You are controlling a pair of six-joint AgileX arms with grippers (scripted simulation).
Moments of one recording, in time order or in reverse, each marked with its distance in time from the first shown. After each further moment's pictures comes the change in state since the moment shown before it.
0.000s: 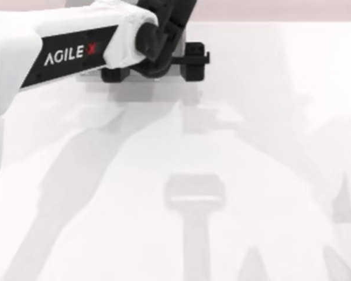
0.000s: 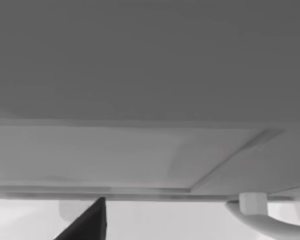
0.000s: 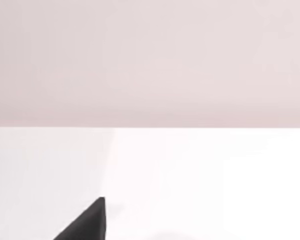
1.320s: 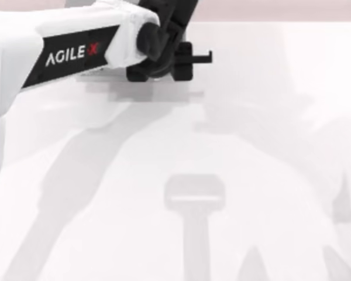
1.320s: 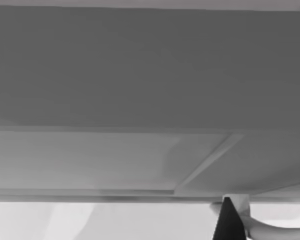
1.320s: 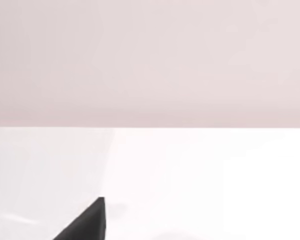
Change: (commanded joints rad) left arm -0.035 -0.029 -0.054 -0.009 0.015 -0.004; right arm 0.000 0.000 0.000 0.000 0.000 0.000
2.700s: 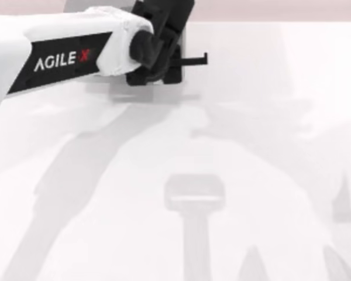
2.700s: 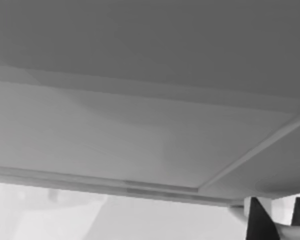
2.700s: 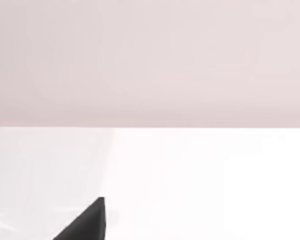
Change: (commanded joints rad) left arm 0.004 -0.064 -0.093 0.053 -0.035 -0.023; right arm 0.000 0.000 0.000 0.000 0.000 0.000
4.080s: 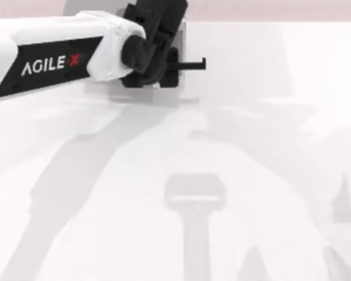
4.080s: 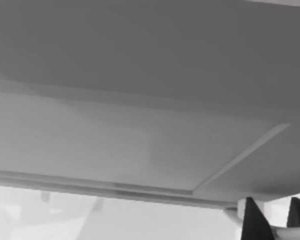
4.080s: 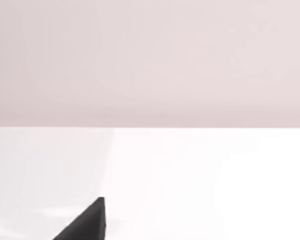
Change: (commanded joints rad) left arm 0.008 -0.049 -0.078 0.048 0.042 0.060; right arm 0.000 0.000 0.000 0.000 0.000 0.000
